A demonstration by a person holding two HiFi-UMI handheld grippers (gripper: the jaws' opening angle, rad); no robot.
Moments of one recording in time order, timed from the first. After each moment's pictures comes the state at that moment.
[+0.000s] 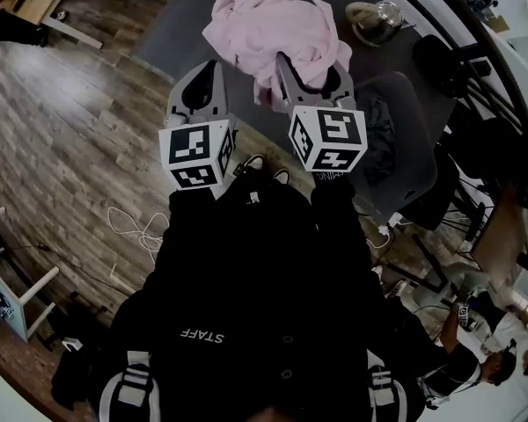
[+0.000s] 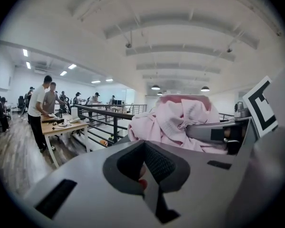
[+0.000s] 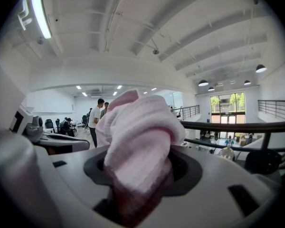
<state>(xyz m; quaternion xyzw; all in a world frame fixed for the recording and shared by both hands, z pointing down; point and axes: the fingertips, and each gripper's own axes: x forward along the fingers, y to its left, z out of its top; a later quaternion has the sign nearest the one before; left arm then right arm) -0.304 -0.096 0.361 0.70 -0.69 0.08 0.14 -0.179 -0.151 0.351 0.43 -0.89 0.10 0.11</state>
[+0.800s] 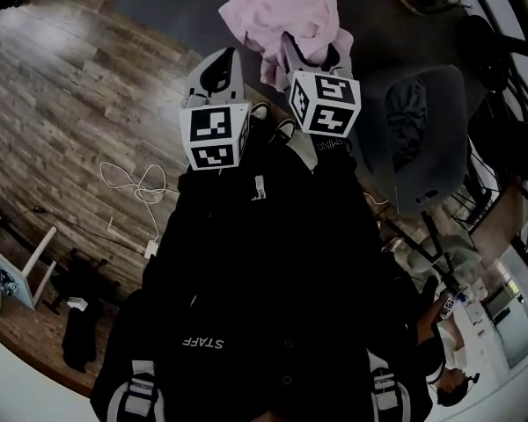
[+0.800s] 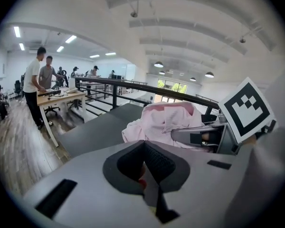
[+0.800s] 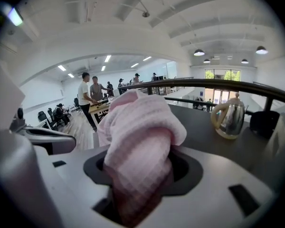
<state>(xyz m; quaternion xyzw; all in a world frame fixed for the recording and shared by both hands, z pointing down) -0.317 -0.114 0.555 0.69 -0.66 0.15 0.26 -0.212 -0.186 0.576 0.44 -0.84 0.21 0.24</state>
